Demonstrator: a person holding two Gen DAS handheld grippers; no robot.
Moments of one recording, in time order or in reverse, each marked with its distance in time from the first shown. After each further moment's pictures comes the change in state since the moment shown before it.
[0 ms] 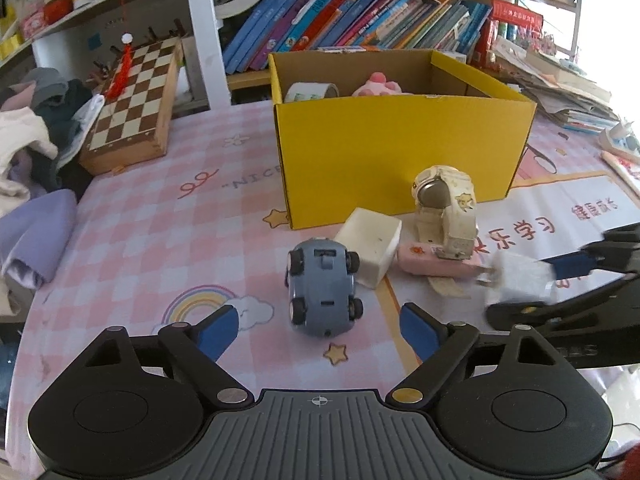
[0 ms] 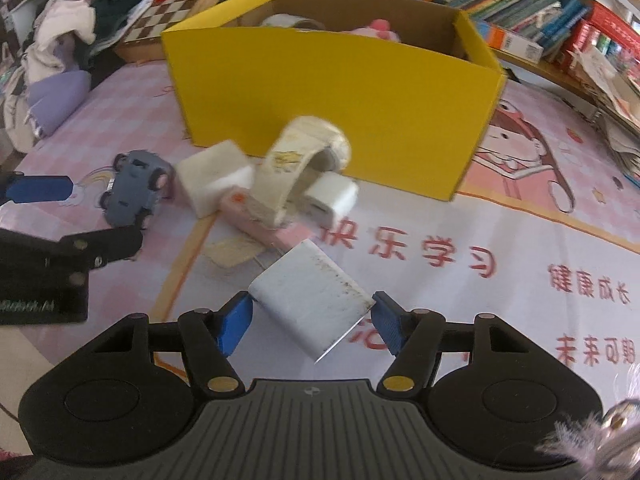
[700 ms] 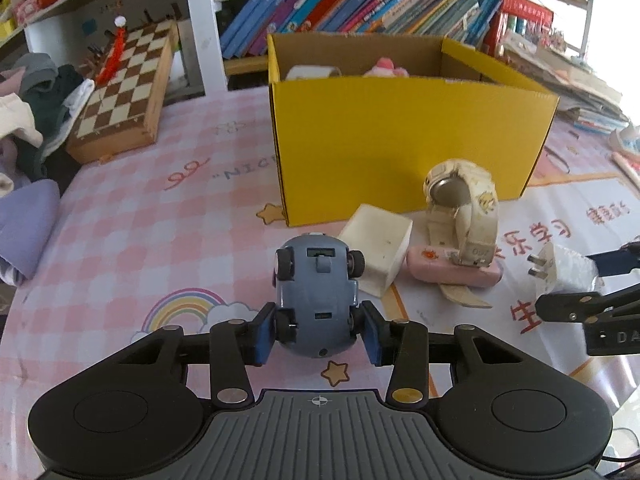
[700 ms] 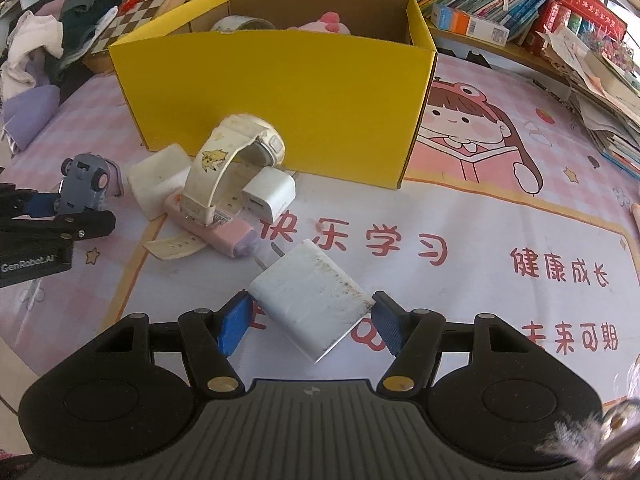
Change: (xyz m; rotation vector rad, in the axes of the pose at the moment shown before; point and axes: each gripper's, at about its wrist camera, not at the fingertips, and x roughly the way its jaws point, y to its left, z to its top) left arm 0.019 0.002 0.004 -0.029 0.021 -0.013; right arm -0.004 -0.028 -0.004 0.048 0.005 -0.030
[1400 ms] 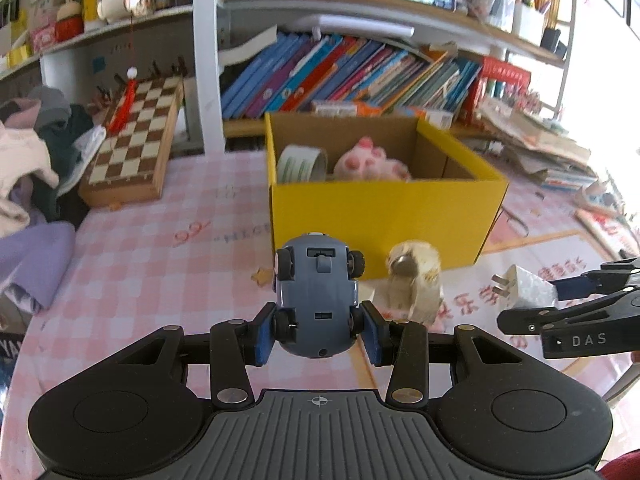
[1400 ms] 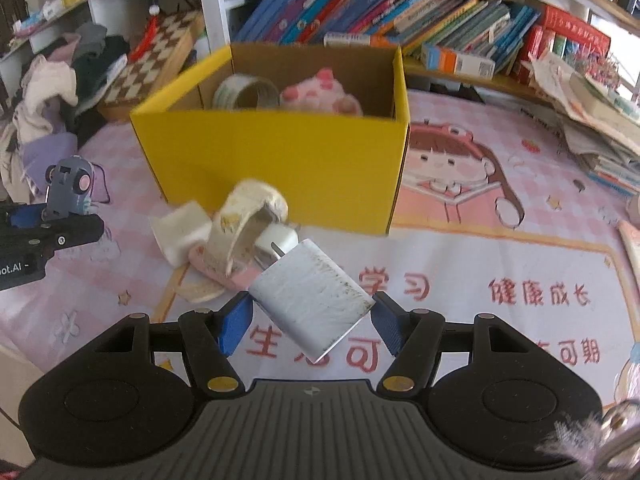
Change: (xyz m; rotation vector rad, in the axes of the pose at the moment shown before) left arm -0.059 0.001 0.020 -0.033 -0.158 -0.060; right arm -0.043 -0.007 0.014 0.039 -0.116 0.027
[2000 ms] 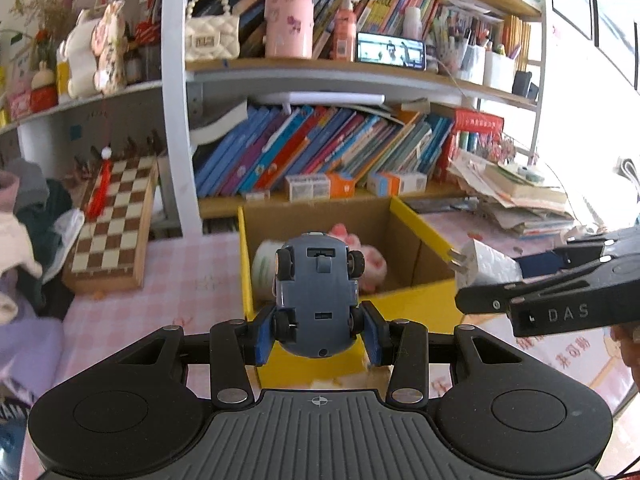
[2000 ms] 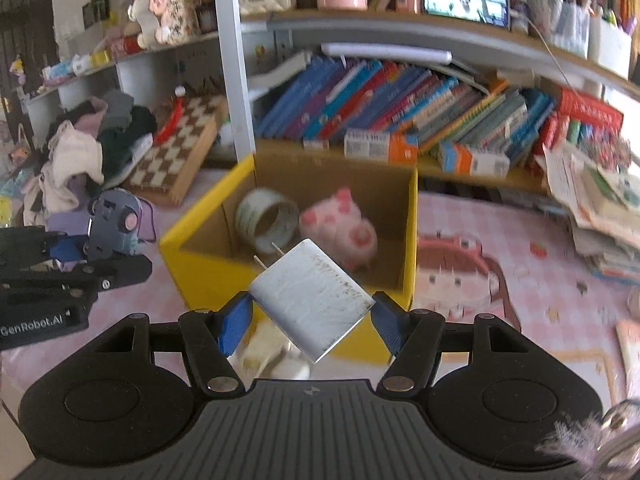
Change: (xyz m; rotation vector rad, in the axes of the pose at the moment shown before) left arm -0.004 -0.011 0.062 0.061 -0.153 -0.047; right arm -0.030 -0.003 0.079 -0.055 -0.200 0.063
